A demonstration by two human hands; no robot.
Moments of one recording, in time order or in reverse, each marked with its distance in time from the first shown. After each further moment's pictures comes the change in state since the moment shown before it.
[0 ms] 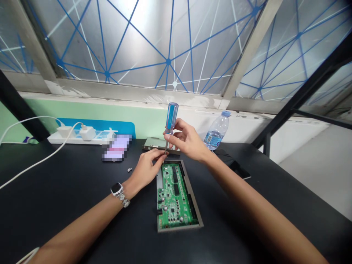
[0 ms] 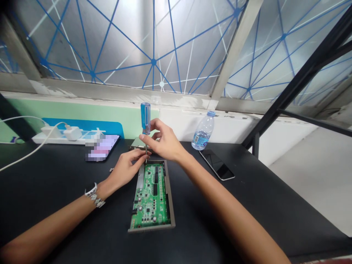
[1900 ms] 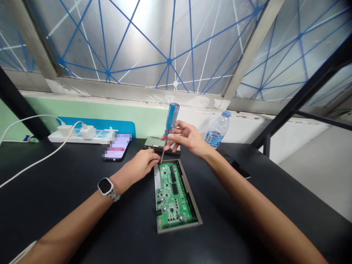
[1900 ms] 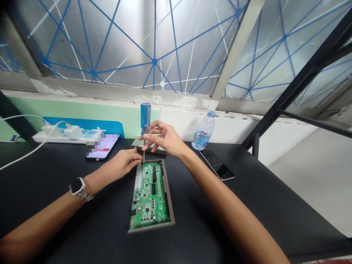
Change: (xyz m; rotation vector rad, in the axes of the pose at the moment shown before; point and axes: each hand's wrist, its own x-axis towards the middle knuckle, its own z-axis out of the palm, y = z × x) left_hand 0.009 -0.014 -0.034 0.430 -0.408 0.065; right_hand 0.009 0.013 -0.009 0.343 -0.192 0.054
